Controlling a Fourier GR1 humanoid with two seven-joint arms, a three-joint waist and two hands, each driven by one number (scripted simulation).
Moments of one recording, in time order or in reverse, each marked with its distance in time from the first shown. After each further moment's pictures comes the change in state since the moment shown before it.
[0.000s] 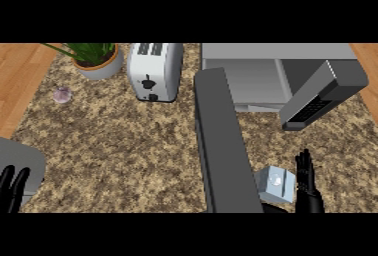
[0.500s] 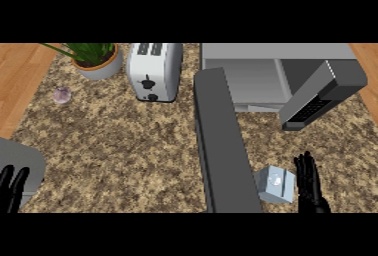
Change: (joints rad) left arm -0.005 0.003 0.005 0.002 0.014 -0.003 0.002; right arm 0.106 -0.053 0.102 -0.247 -0.025 0.063 0.069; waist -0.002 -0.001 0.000
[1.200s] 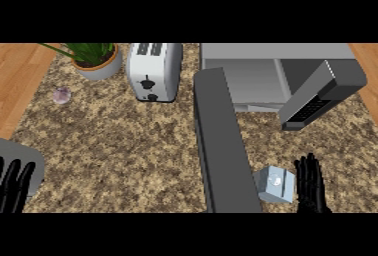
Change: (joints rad) left arm -0.032 0.003 0.001 0.052 -0.022 0.015 -0.025; right arm 0.080 0.010 0.119 -0.253 0.061 -0.140 0.182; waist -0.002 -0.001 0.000
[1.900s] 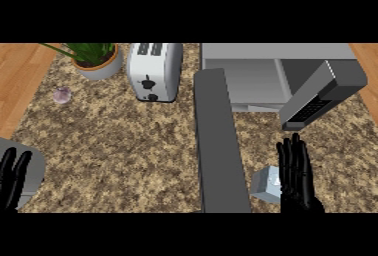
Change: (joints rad) left arm -0.077 0.022 -0.010 -0.043 0.004 0.079 0.105; right arm -0.144 0.060 0.187 -0.237 0.257 -0.123 0.373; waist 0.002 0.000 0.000
